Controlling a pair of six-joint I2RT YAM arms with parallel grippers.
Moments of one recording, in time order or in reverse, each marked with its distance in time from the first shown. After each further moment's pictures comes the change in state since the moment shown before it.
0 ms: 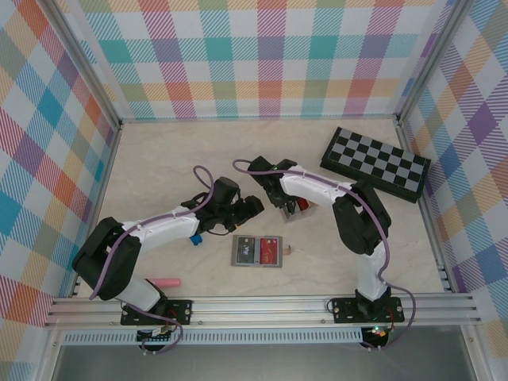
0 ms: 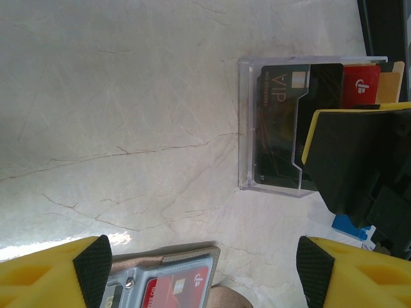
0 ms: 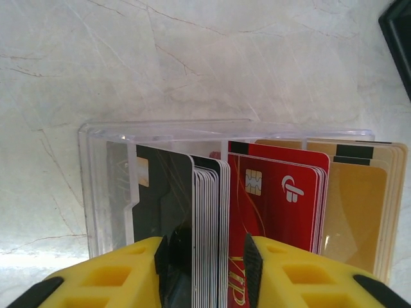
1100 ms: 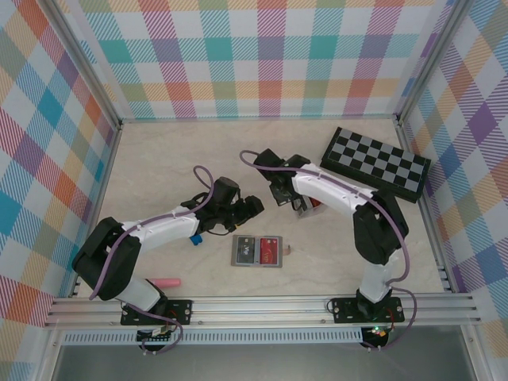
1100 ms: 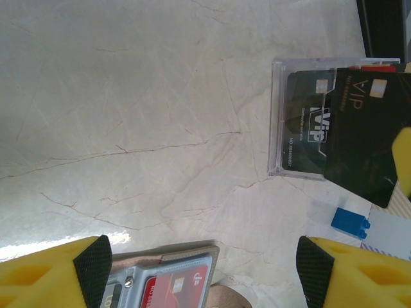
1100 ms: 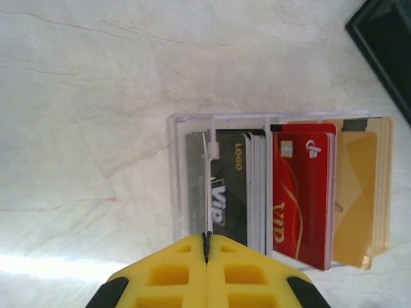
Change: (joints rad) left arm 0.001 -0.005 0.000 0.000 0.005 0.001; right arm -0.001 -0.167 -0.027 -0.024 -0.088 0.036
